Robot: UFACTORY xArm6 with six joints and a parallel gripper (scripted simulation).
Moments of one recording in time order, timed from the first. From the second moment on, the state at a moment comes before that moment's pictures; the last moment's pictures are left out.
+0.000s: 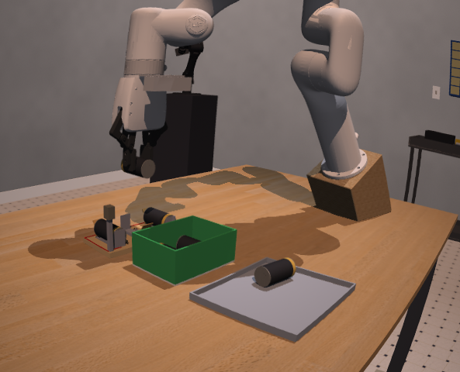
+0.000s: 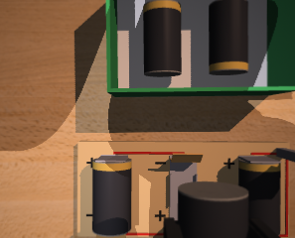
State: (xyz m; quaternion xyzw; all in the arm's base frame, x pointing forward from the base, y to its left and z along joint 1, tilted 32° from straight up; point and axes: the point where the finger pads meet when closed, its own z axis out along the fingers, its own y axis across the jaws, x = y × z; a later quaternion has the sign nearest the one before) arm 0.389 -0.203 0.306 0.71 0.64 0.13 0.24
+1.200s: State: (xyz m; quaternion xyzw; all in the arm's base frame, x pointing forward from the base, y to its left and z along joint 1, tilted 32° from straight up) arm 0.424 -0.216 0.248 0.71 0.64 0.13 0.24
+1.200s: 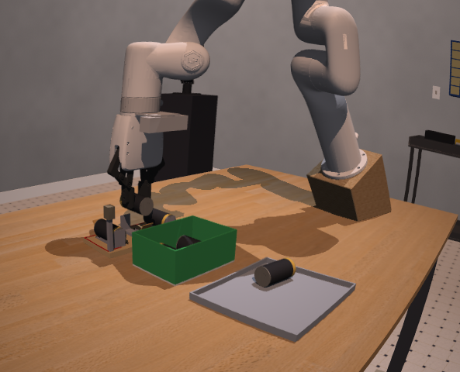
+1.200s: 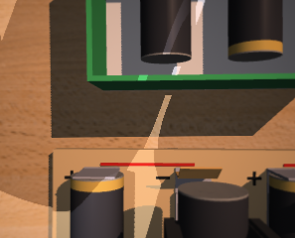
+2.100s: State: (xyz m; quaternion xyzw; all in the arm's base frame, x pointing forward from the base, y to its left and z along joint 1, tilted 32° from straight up) arm 0.430 -0.219 0.236 0.71 0.64 0.13 0.24
